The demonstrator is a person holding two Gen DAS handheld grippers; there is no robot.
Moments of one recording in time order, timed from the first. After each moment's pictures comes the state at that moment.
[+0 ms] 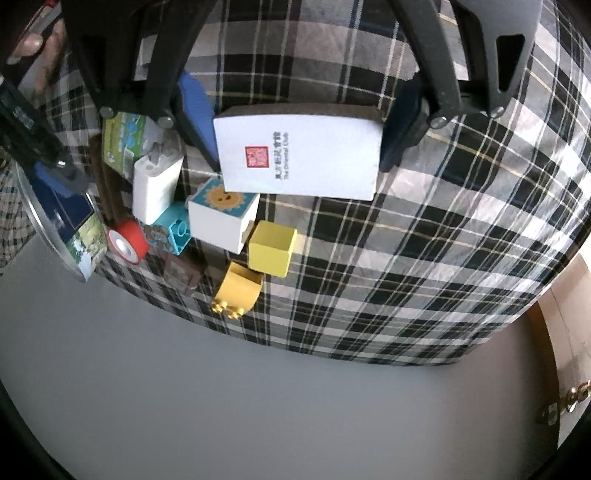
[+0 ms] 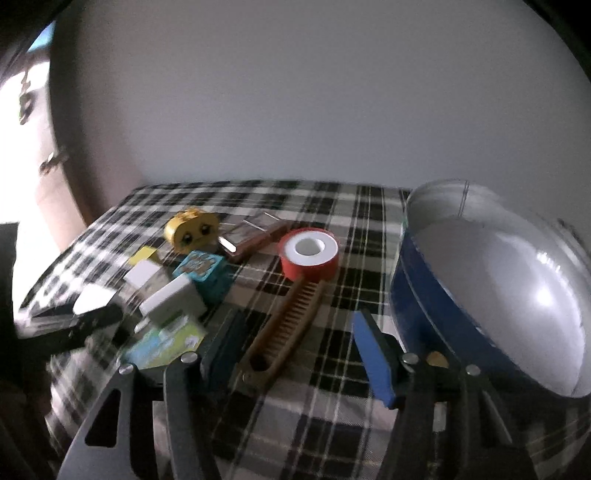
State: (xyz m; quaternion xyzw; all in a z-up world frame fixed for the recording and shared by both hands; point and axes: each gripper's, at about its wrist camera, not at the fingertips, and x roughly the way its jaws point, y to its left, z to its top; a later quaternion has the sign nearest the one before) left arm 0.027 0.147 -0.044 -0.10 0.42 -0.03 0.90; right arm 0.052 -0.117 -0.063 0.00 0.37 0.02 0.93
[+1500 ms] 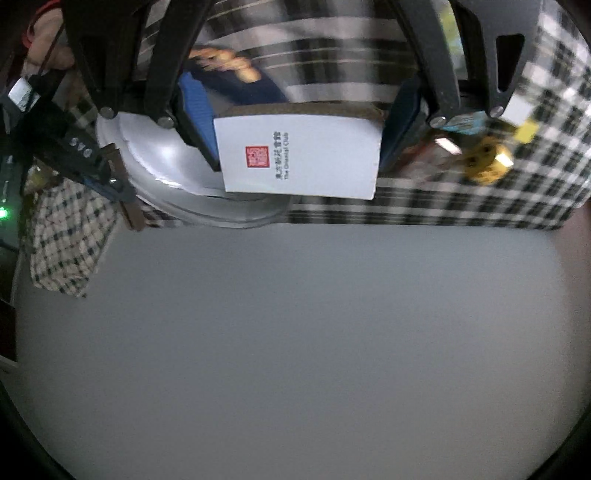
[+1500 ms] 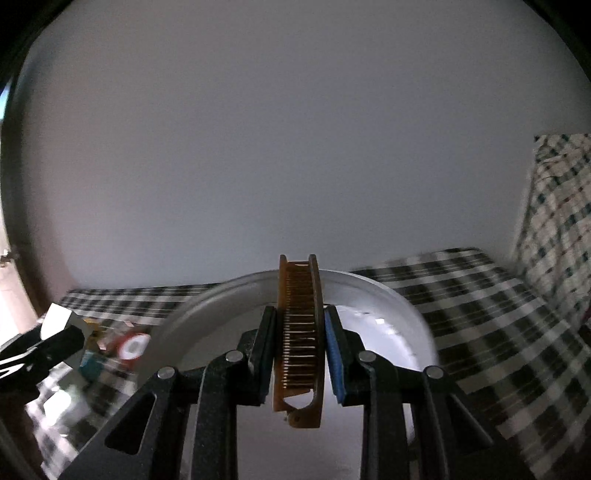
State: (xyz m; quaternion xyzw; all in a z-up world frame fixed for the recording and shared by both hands) left arm 0.014 -0.085 0.036 -0.03 0.24 -0.18 0.95; right arm -0.015 -0.313 0.016 0.04 0.21 -0.11 0.97
